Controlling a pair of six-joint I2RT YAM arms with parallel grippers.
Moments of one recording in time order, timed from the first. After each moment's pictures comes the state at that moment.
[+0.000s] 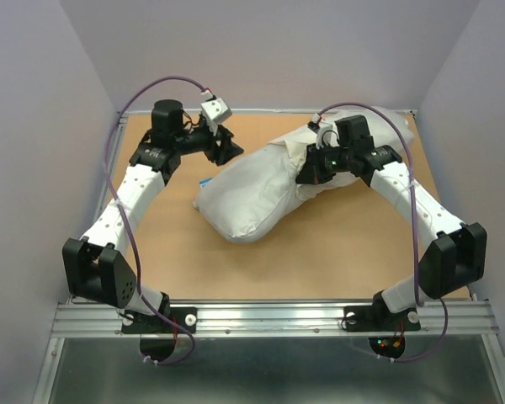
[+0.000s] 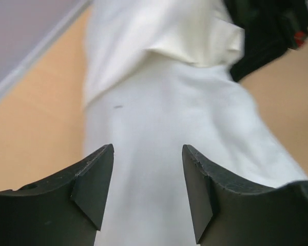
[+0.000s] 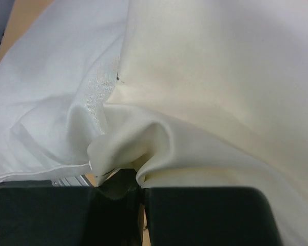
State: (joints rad) left arm -0.33 1.44 1.33 -0.26 0.79 0.24; right arm 0.36 1.49 1.37 -0.60 -0.58 0.12
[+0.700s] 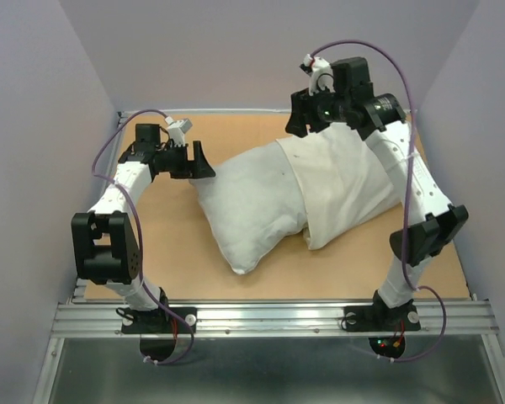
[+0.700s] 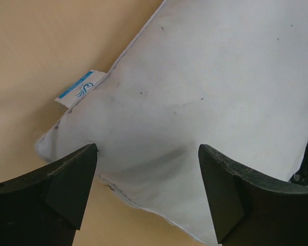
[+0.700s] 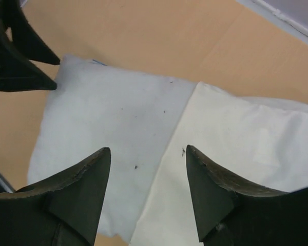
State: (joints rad) left arm -0.04 1.60 1.22 -0.46 0.70 -0.05; right arm 0.39 1.75 2.09 -0.92 -0.38 -0.01
